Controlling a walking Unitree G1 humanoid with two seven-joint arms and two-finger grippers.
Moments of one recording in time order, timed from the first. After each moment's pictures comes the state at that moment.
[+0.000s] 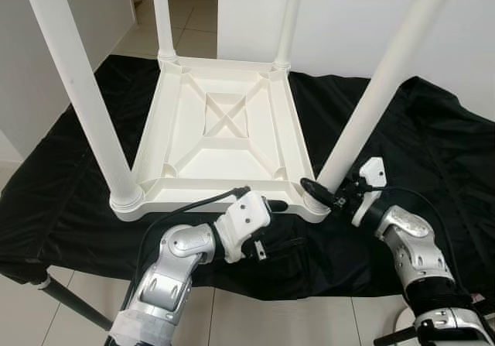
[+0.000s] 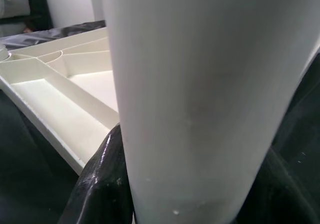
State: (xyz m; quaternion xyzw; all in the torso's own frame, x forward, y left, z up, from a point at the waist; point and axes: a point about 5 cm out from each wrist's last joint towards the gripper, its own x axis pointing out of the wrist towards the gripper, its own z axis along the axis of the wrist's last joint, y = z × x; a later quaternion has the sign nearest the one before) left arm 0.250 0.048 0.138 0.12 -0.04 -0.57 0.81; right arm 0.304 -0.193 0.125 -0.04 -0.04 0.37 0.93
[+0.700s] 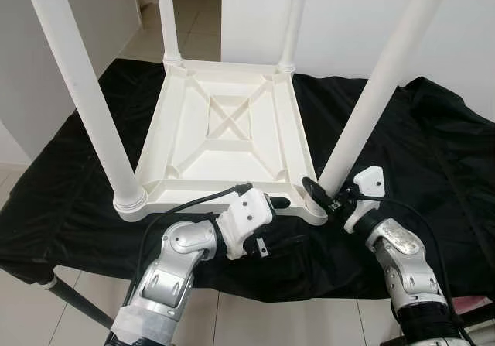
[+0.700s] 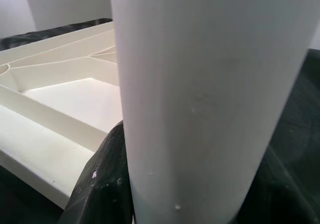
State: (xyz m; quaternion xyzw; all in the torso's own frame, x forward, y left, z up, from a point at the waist) left arm 0.252 0.045 0.141 0.12 -0.05 -0.58 0.81; right arm 0.282 -0.176 0.125 -0.04 -0.05 0.23 0.97
